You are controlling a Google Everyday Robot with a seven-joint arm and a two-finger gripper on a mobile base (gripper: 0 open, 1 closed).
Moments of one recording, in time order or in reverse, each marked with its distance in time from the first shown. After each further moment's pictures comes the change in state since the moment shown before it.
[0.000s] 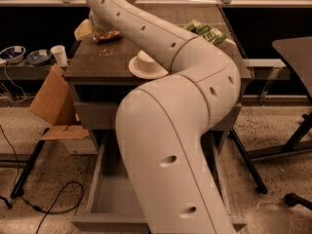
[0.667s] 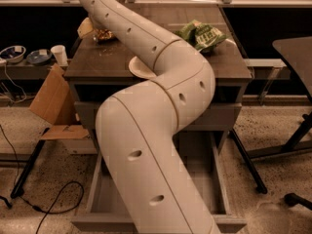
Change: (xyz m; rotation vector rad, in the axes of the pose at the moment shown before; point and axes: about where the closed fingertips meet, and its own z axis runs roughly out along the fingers) arm -0.011 -0.020 0.023 0.115 0.035 -0.005
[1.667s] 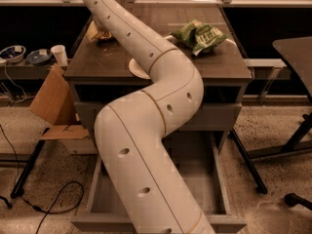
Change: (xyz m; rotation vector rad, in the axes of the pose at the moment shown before) arm 0.015 -0.015 0.018 0.018 0.084 0.019
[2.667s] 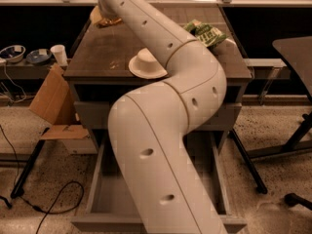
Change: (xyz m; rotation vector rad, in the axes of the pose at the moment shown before) arm -0.030 -0.020 -0.049 -0.052 -0.119 0.018
